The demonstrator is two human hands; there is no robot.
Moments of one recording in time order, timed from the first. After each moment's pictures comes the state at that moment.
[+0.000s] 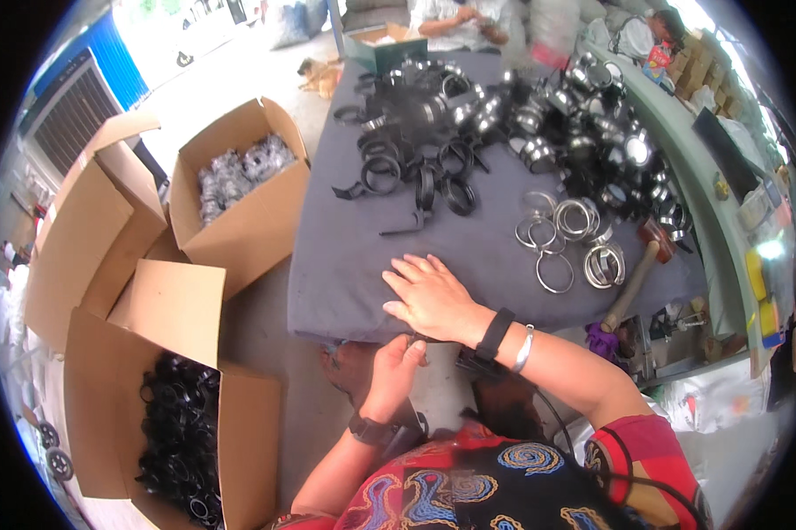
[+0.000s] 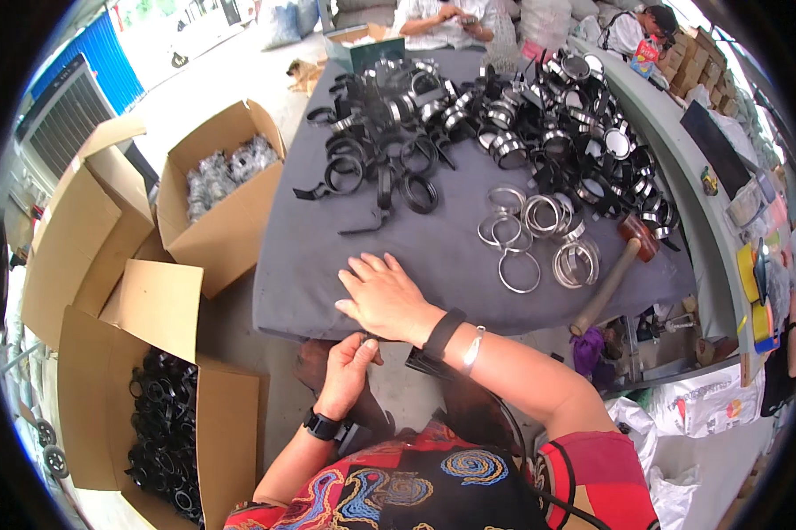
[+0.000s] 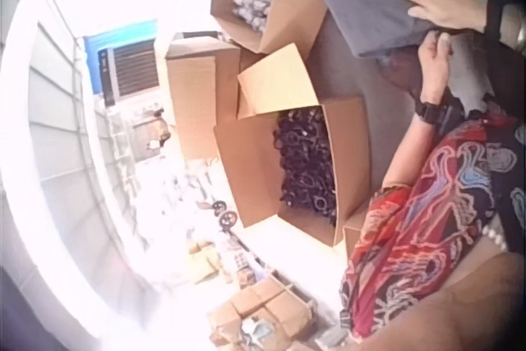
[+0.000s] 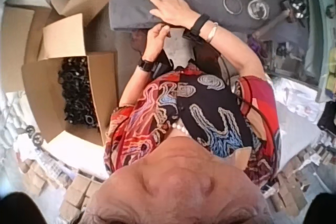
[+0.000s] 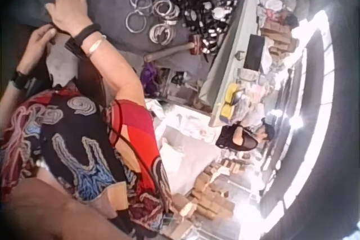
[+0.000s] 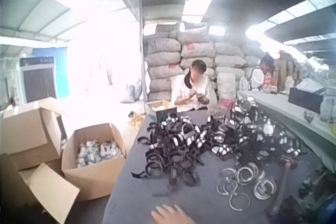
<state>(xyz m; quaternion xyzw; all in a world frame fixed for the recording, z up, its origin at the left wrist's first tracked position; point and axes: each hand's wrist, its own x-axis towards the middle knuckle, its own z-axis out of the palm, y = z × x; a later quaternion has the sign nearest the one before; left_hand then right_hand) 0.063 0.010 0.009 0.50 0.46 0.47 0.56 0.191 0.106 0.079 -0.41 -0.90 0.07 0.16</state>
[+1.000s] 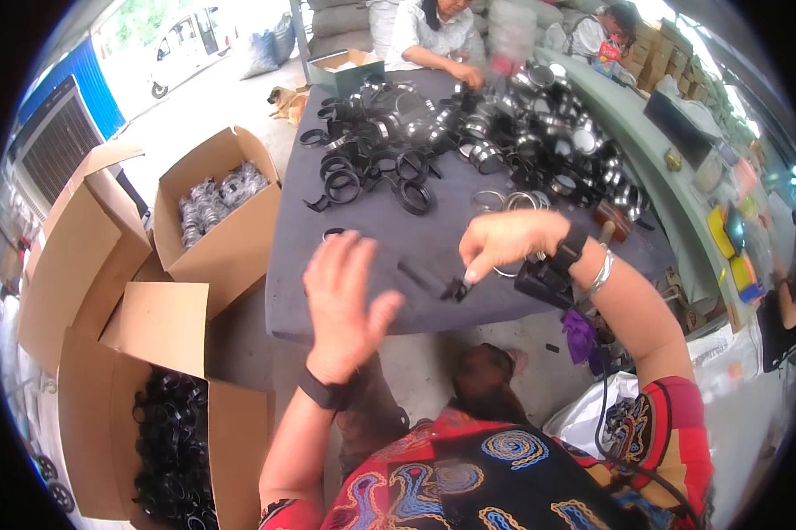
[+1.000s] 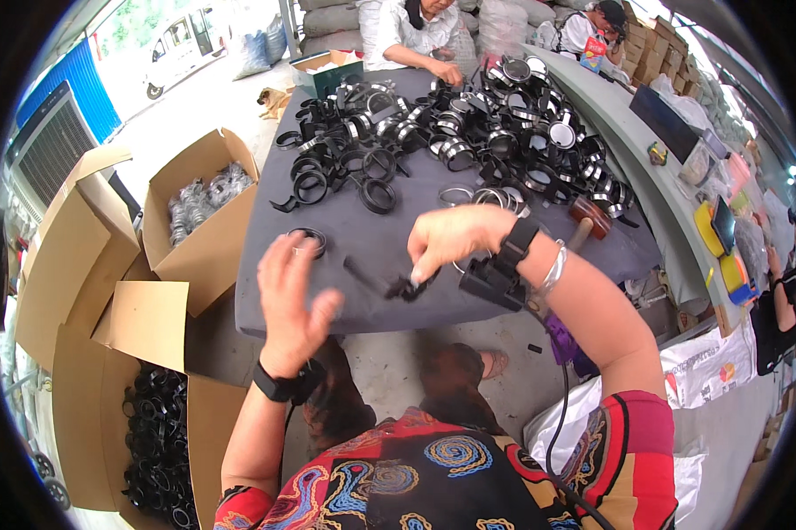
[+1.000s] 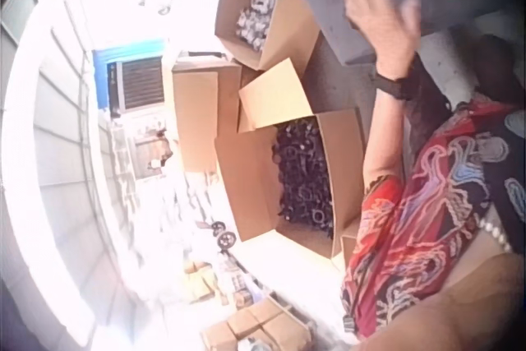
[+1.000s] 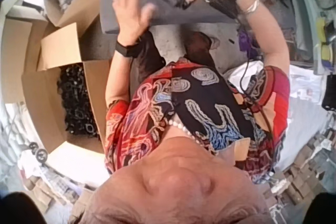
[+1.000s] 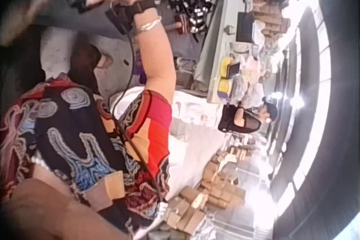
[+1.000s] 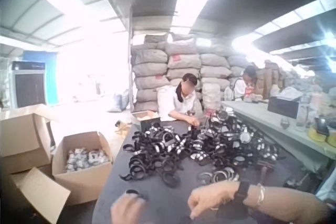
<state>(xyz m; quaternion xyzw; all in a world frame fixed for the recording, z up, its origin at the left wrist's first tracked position) 0.063 0.046 0.142 0.78 0.41 0.46 -0.08 0.327 0.122 0.217 -0.41 -0.84 0.35 -0.11</state>
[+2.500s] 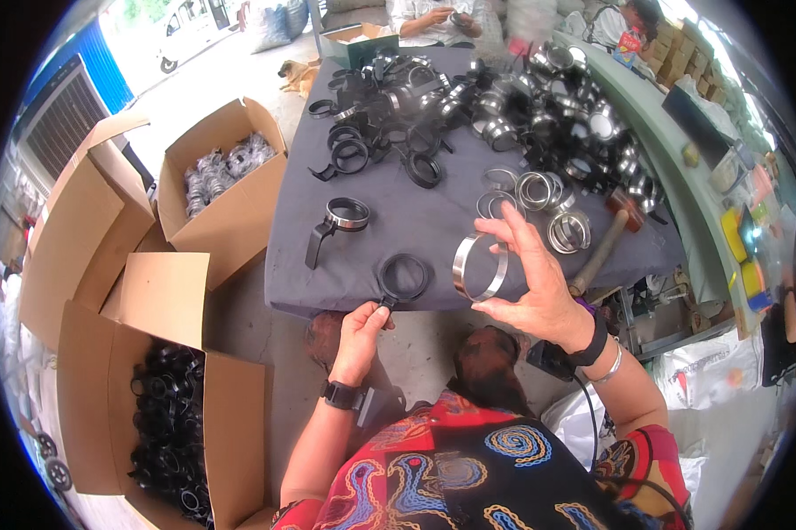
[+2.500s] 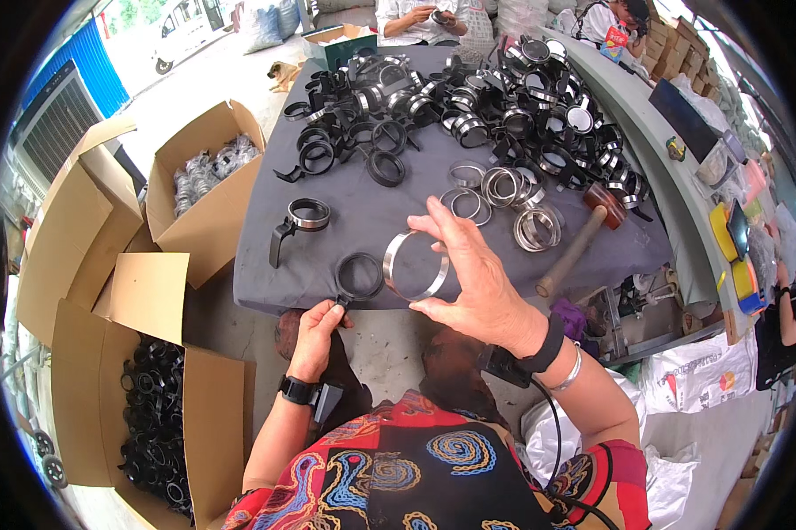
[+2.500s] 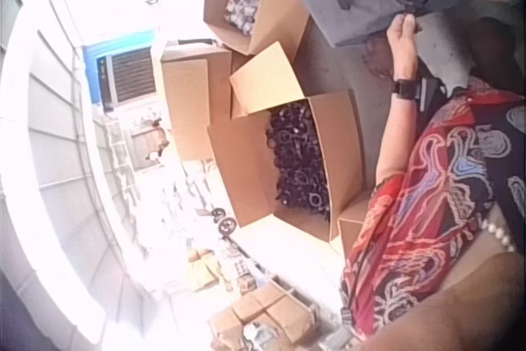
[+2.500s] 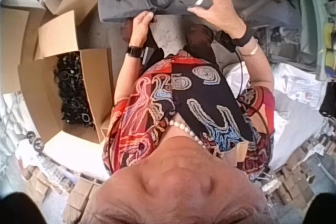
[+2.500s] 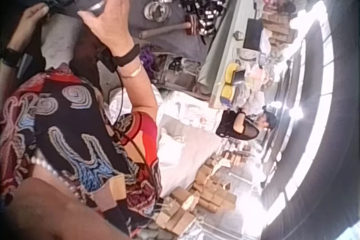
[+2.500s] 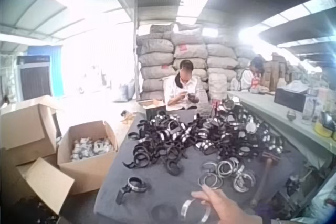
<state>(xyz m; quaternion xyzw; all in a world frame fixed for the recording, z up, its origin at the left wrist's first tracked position) 0.063 0.007 0.014 0.46 0.44 0.48 0.60 0.321 0.010 0.173 -0.33 -0.83 0.17 0.42</state>
